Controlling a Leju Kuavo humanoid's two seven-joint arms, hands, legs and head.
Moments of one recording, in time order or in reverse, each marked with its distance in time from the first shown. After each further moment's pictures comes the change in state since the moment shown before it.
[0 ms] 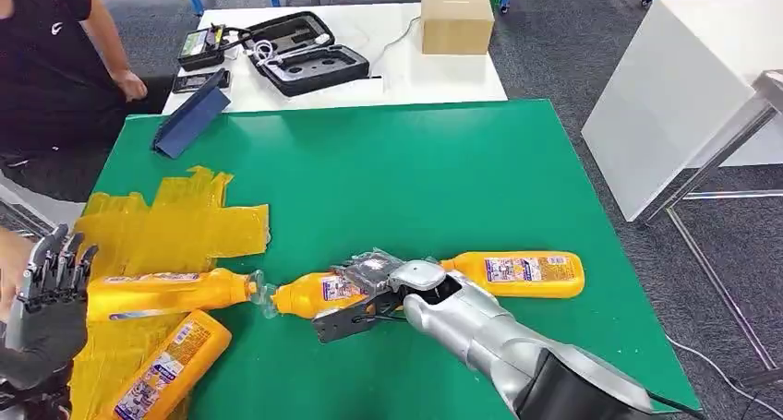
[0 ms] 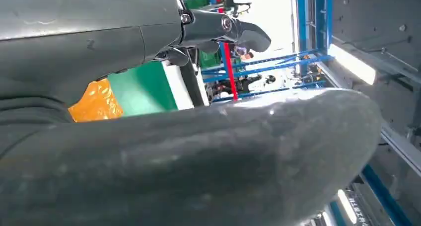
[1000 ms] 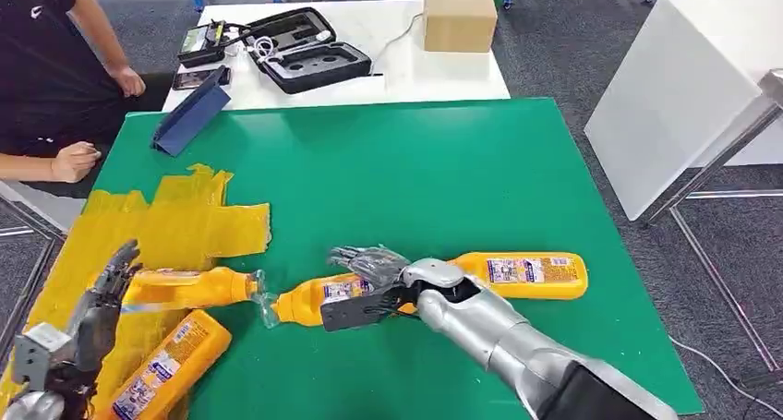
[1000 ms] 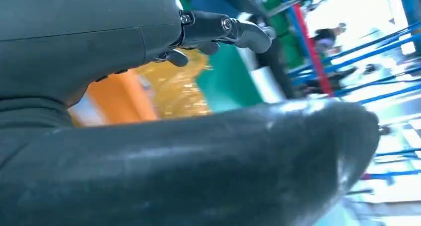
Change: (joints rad) left arm -0.021 0.137 -0.177 0.210 -0.194 0.291 0.000; right arm 0.078 -0.079 -0.118 -0.229 -0.114 -0.005 -0.056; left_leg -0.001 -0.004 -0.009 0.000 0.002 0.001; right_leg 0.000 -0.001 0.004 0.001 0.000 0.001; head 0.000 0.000
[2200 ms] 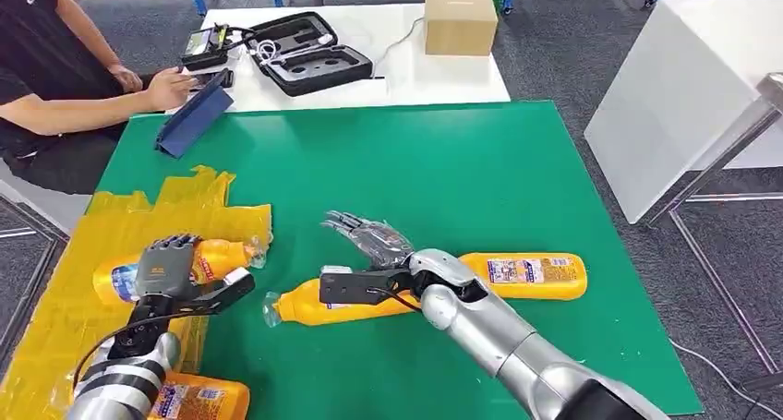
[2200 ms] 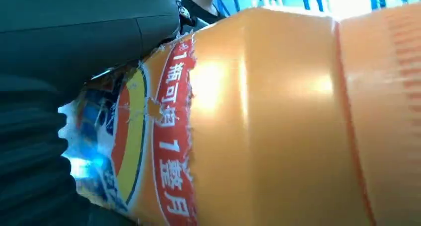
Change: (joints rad) left arm -0.388 -0.133 -0.221 0.614 -1.401 0.908 0.633; right arm 0.083 -0.040 -0.147 -0.263 -0.057 -0.075 0.065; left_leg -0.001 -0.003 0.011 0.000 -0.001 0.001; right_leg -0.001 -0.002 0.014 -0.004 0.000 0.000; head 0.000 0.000
